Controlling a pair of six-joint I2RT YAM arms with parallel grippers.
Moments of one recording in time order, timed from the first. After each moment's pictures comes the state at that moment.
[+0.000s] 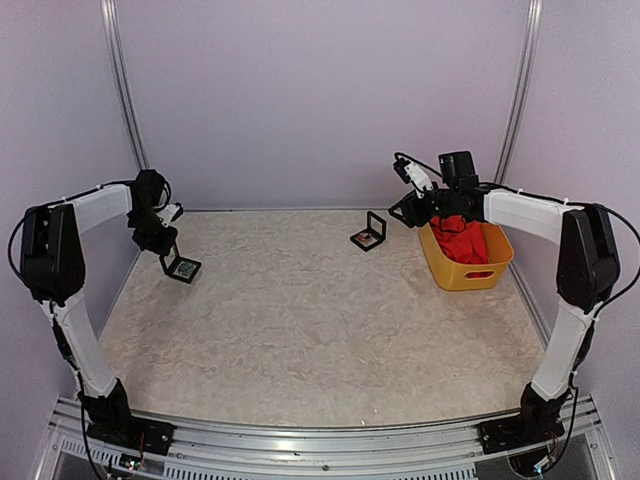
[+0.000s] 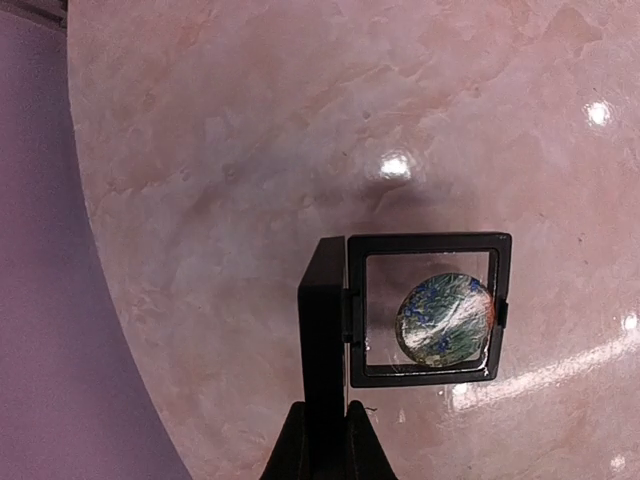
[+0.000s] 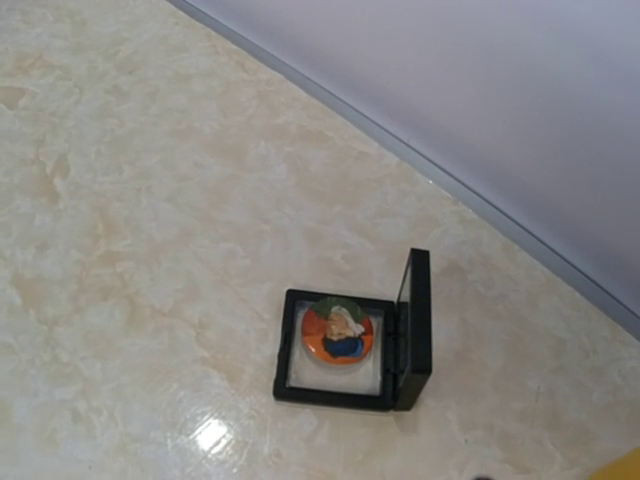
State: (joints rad) left arm -0.04 1.88 1.51 -0.81 -0.10 0.30; right arm 0.33 1.85 1.47 -0.16 -0.32 -0.32
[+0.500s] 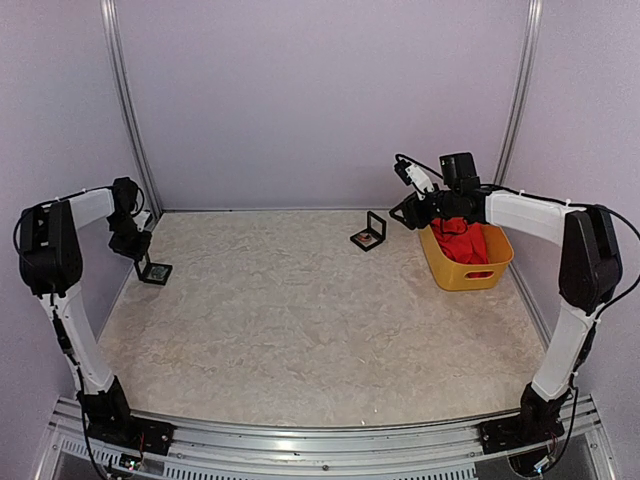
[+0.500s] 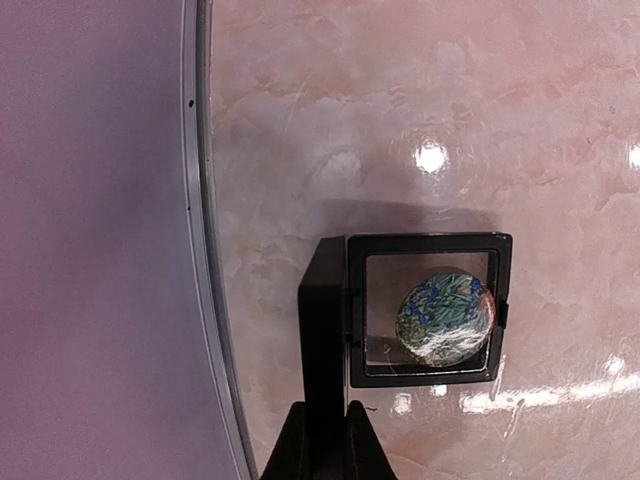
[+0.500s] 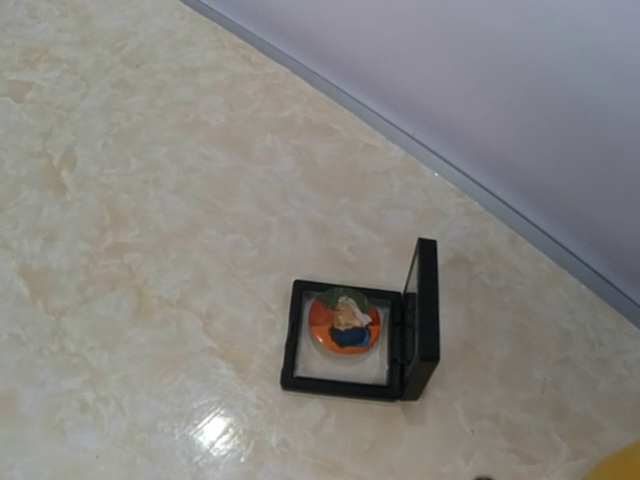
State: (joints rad) left arm 0.17 1.96 1.56 -0.81 -0.15 0.27; right arm 0.33 1.83 1.44 -0.16 -0.32 -0.32
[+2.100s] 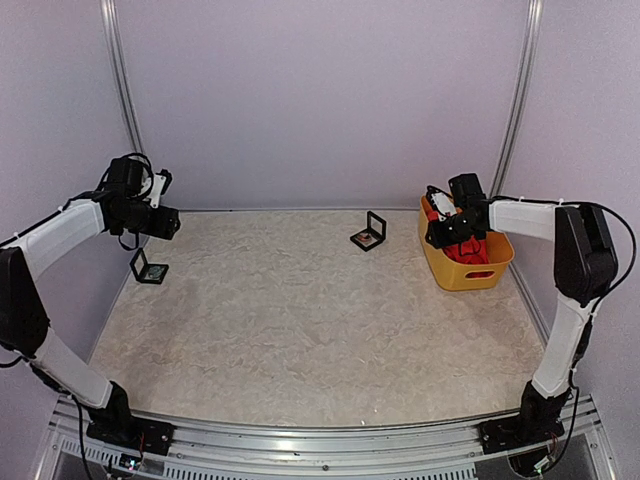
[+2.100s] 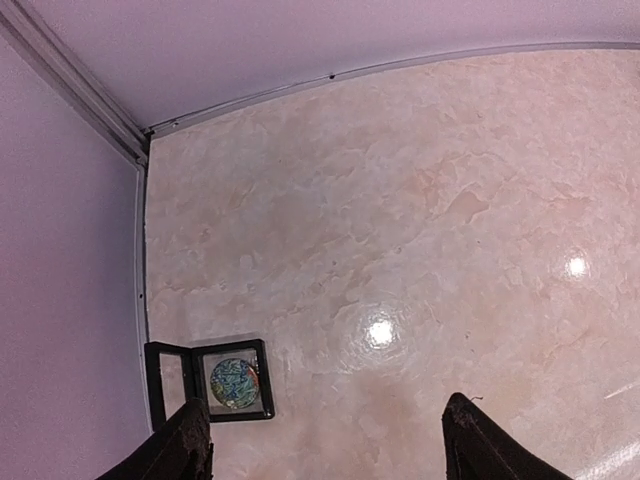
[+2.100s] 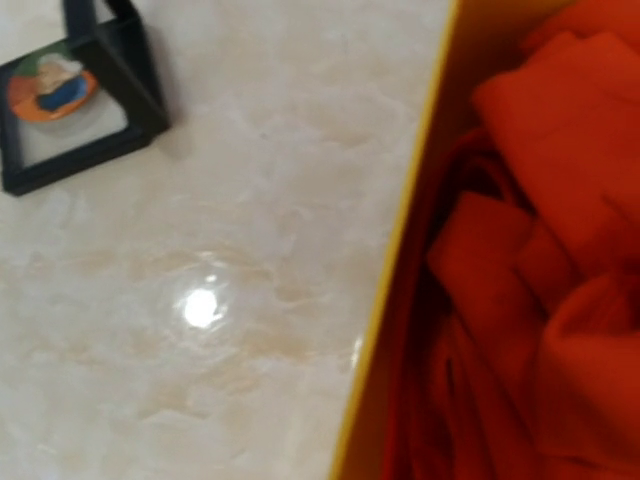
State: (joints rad) left arm -0.06 1.48 1.24 -0.48 -0.03 0.19; right arm 0.22 1.89 1.38 -0.32 -0.07 -0.08
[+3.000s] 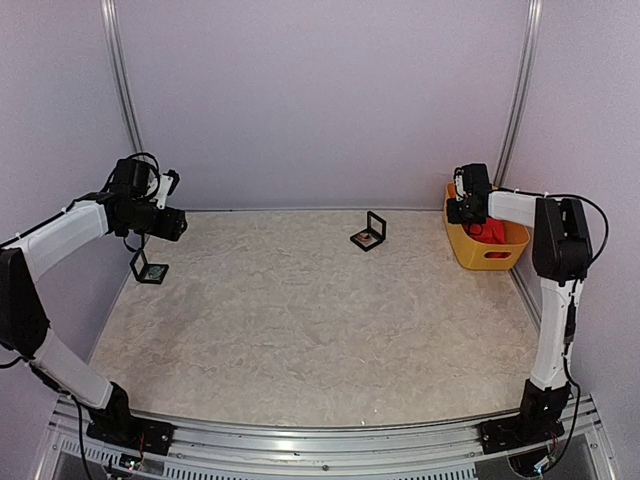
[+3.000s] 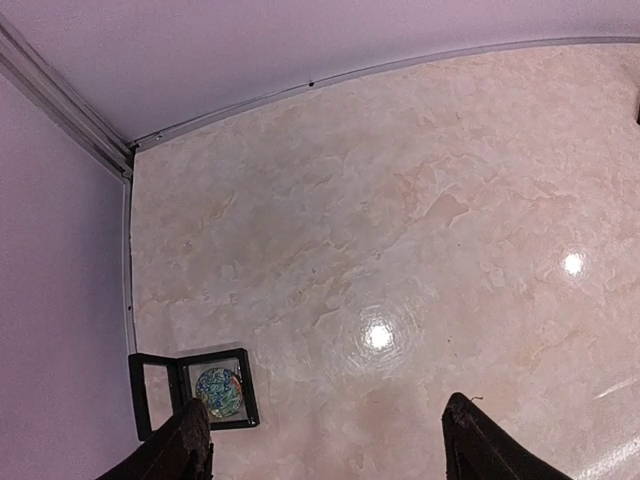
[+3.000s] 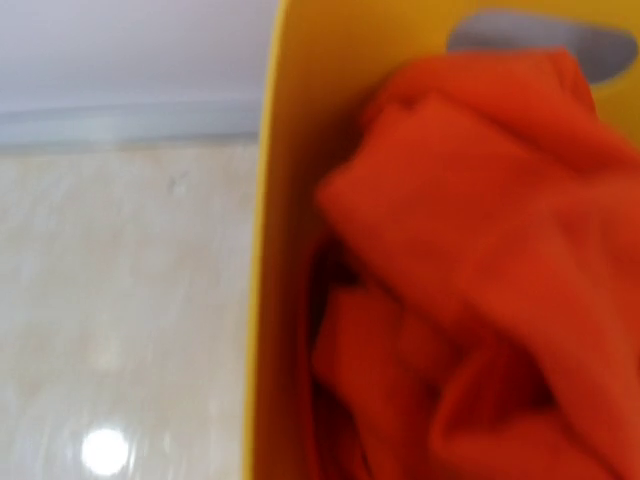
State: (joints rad) left arm -0.11 1.48 1.22 -0.46 -0.03 0.19; right arm 0.08 2.16 1.69 -0.21 0.17 0.03
